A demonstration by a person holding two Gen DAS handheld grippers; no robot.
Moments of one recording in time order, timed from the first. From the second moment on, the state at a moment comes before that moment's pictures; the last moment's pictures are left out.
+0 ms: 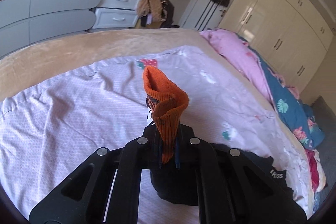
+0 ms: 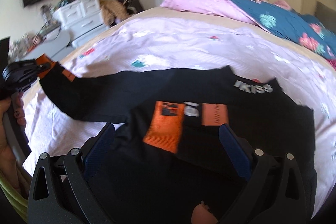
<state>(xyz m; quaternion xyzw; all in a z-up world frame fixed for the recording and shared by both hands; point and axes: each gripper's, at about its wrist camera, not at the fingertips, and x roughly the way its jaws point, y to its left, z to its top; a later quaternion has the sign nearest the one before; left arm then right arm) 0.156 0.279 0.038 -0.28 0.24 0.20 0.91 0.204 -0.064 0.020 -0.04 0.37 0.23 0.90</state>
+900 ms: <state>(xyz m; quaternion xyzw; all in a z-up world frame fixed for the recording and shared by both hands) 0.172 0.115 0.101 -0.22 0.20 -0.06 0.95 0.179 -0.193 0.029 0.08 0.35 0.12 0.92</state>
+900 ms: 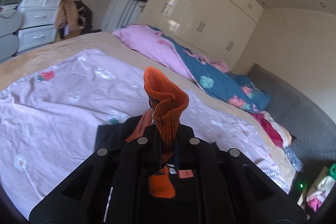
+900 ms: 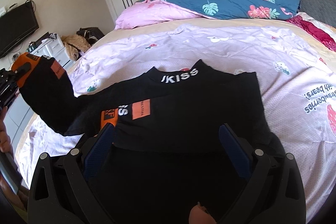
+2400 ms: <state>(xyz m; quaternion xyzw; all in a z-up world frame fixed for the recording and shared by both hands) 0.224 0.006 -0.004 -0.15 0.39 -0.26 0.87 0.172 -0.261 -0.017 0.17 0.43 0.08 0.88</state>
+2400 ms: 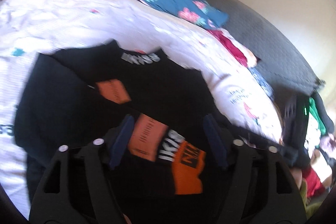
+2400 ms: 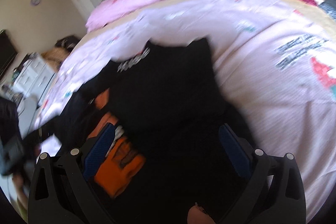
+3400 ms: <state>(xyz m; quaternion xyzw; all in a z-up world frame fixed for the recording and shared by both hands) 0.244 0.157 0.002 -0.22 0.36 -0.01 0.90 0.201 -0.168 0.057 0.01 0.33 0.18 0.93</state>
